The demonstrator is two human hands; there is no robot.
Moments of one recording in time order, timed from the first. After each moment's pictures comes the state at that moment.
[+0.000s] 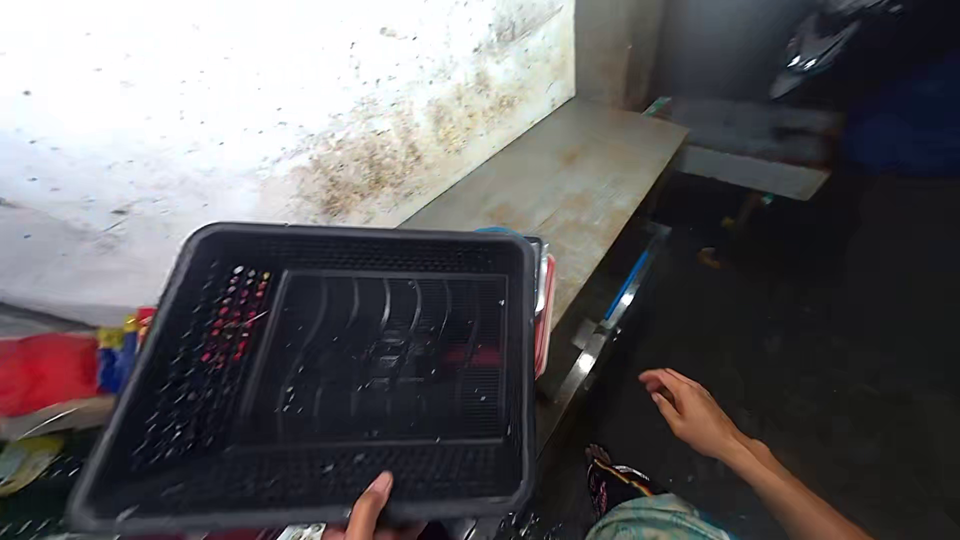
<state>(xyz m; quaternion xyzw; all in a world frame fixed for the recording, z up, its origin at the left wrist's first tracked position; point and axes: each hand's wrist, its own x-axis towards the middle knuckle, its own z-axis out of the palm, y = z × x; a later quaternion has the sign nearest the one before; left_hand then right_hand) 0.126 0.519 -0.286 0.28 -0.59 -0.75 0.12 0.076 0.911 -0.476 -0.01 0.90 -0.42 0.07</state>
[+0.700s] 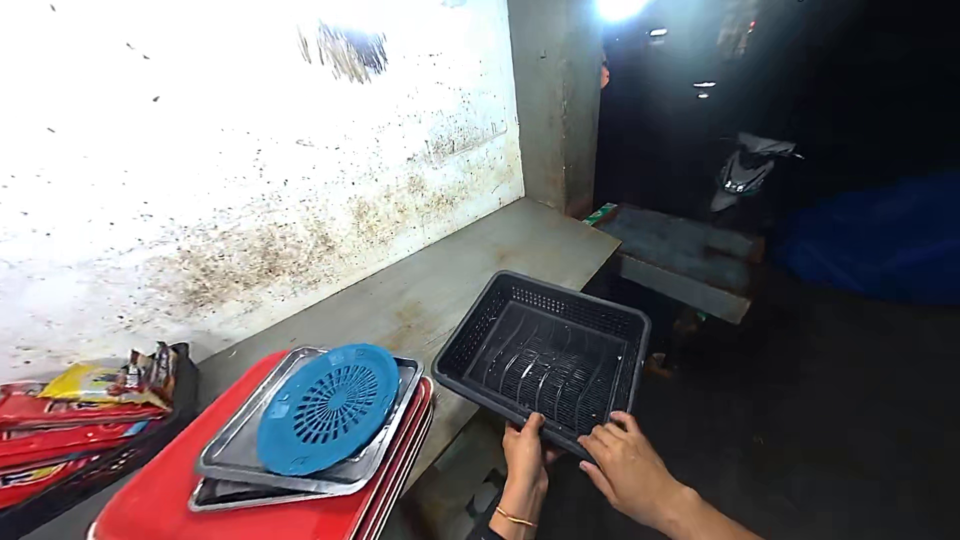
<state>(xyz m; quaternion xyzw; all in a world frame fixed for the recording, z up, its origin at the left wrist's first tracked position) -0.139 0.979 -0.432 0.32 -0.52 -0.79 -0.08 -0.090 1.154 -0.440 -0.25 0.96 -0.11 -0.06</state>
